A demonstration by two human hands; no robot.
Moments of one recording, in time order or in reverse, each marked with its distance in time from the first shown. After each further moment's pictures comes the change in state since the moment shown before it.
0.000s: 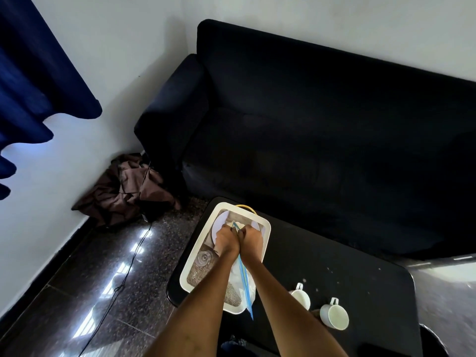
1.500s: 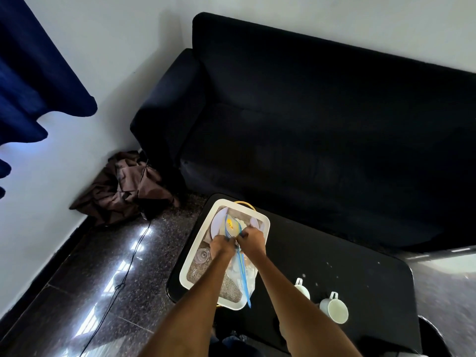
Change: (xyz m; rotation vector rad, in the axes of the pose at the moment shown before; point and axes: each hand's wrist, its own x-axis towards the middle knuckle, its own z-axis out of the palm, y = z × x) left_hand 0.002 -0.023 0.007 -0.085 -0.158 -0.164; right_hand 0.012 0.023 0.000 0.009 -0.170 0.017
